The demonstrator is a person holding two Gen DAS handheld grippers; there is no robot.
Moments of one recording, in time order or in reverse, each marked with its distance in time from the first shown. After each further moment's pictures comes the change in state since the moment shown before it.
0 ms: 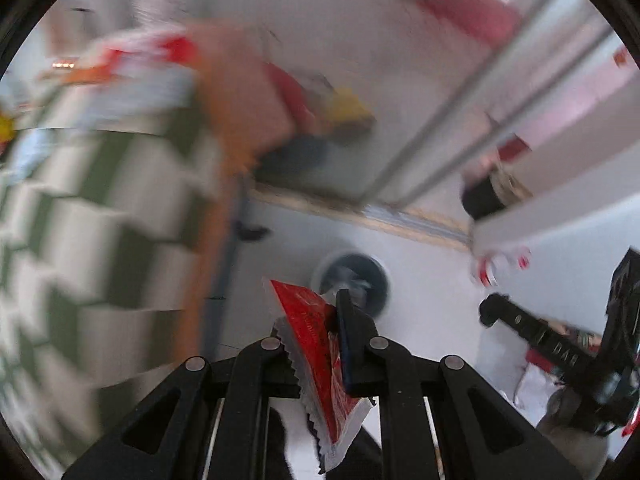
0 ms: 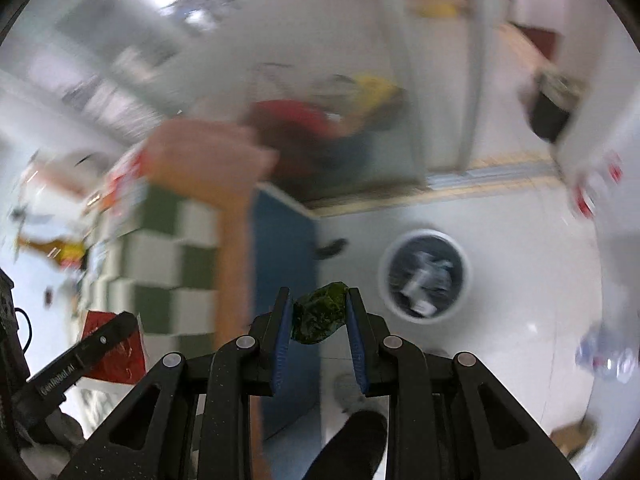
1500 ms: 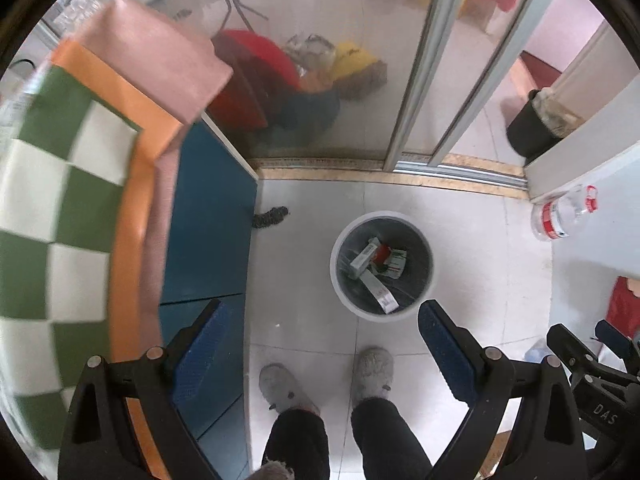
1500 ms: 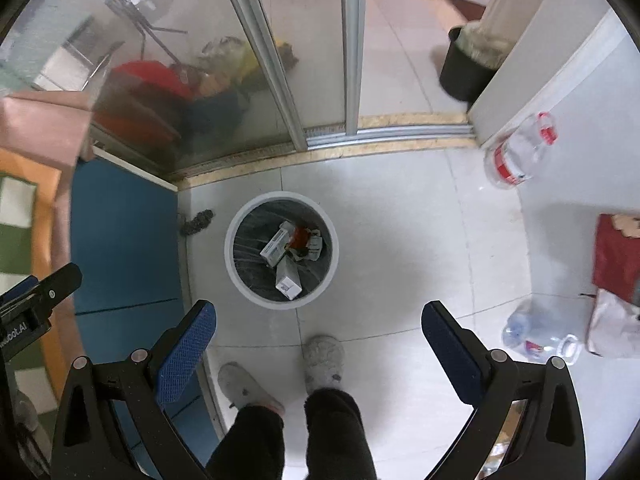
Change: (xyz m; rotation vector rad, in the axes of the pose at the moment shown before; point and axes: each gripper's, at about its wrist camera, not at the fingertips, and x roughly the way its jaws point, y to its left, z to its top) left arm 0.124 -0.084 -0.038 0.157 0.051 0.261; right arm 0.053 -0.131 -0.016 -0.060 0.054 -0.305
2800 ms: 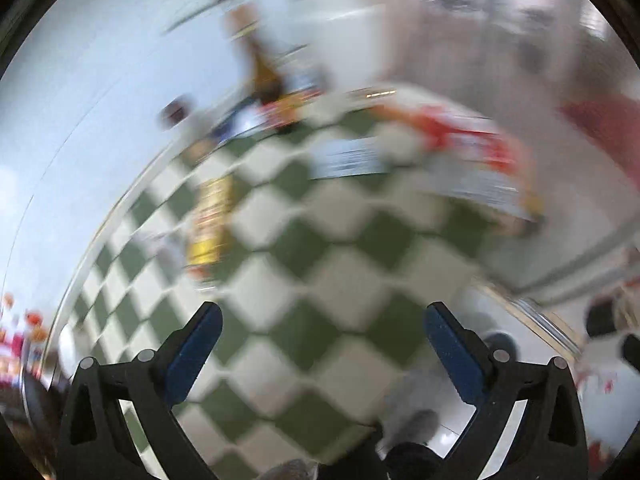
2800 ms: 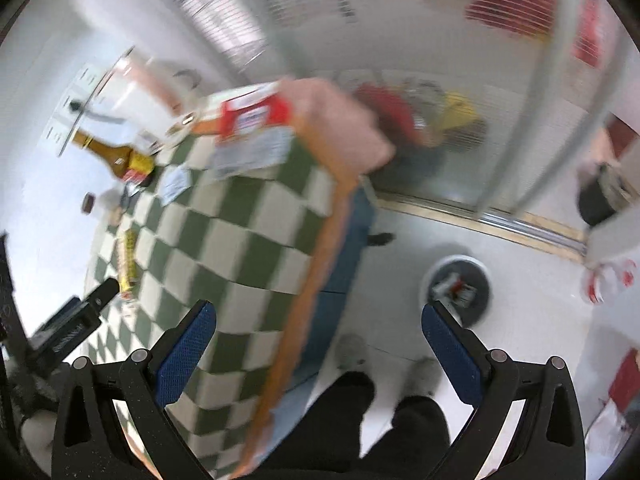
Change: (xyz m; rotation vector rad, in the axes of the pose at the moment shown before) left arm -0.215 0.386 -0.093 -0.639 -0.144 0.302; right arm -0.239 0.364 -0.006 -0.435 -0.020 0.358
